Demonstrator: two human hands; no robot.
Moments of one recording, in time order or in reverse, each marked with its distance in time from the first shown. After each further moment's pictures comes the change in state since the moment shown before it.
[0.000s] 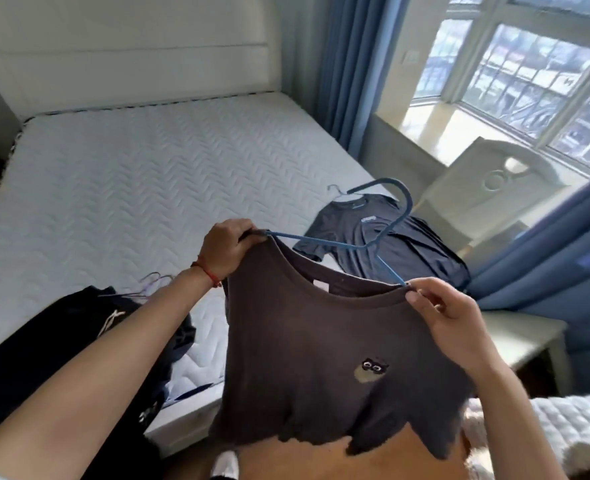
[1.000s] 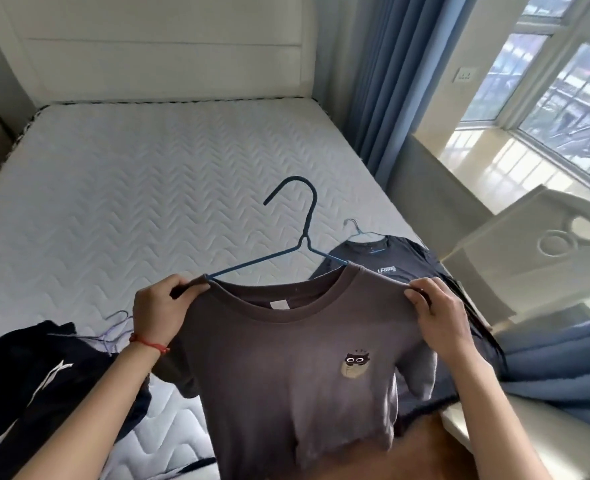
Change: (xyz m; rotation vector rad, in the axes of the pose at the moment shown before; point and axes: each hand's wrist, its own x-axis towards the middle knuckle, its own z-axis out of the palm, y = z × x) left_hand 0.104 -0.097 0.062 0.163 0.382 -0.437; right_hand 0.307 0.124 0.029 -0.369 -0.004 -0.100
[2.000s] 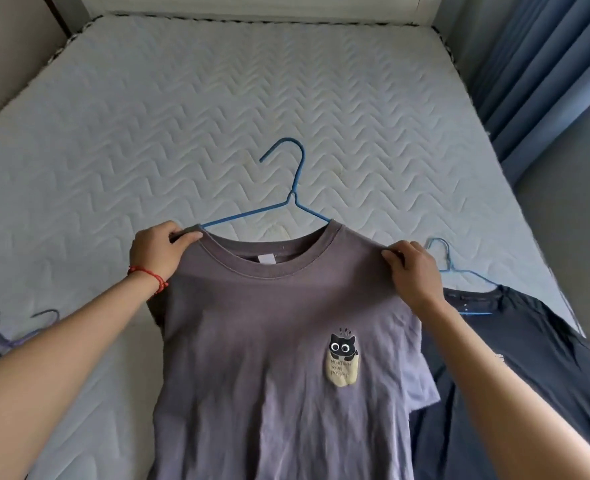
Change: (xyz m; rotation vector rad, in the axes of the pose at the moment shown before) left_hand 0.204 -0.151 0.295 0.312 -0.011 -0.429; right_hand 0.350 0.133 0.344 0.091 -0.377 -0.079
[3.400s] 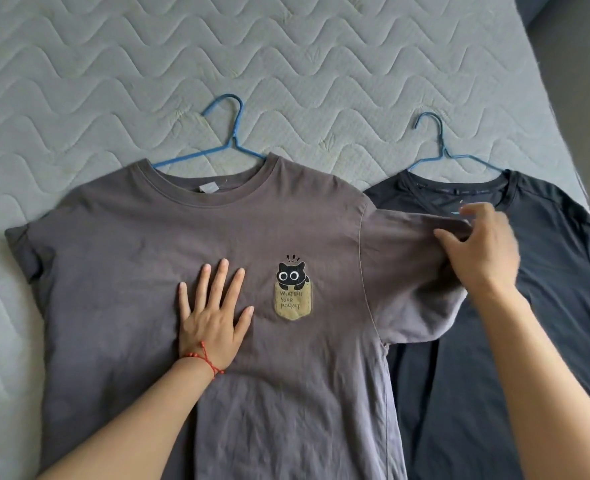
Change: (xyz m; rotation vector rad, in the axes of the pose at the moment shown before) left_hand -0.217 -0.020 0.242 0.473 -0.465 0.342; right_hand -0.044 0.181 0.019 -0.282 0.093 0.429
